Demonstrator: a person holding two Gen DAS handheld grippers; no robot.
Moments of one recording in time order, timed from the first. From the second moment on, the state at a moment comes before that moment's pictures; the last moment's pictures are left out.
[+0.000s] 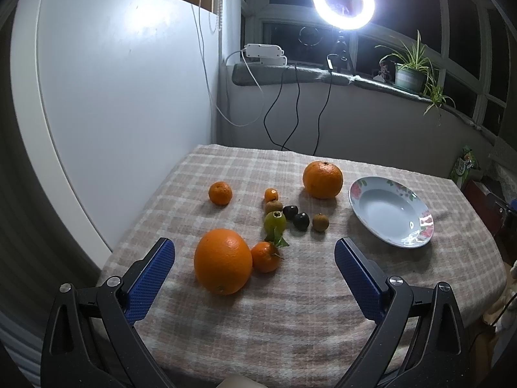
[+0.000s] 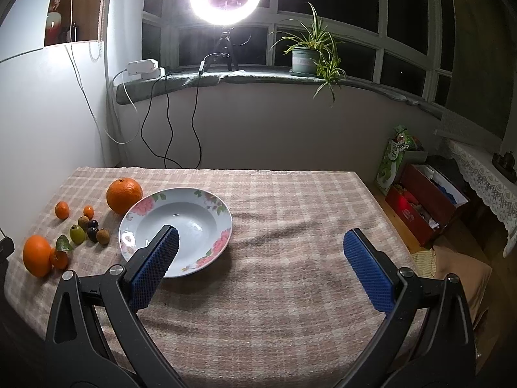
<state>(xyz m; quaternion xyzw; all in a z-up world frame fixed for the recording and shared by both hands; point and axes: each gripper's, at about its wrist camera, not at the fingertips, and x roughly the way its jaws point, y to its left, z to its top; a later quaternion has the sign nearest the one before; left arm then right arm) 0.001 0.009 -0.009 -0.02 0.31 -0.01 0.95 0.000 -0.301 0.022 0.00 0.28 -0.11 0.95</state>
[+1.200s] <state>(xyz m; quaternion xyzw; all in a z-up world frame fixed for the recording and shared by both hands) 0.015 0.090 -0.073 -0.18 0.38 -0.03 0.91 0.085 -0.139 -0.017 -0.02 0.38 0.26 0.89</state>
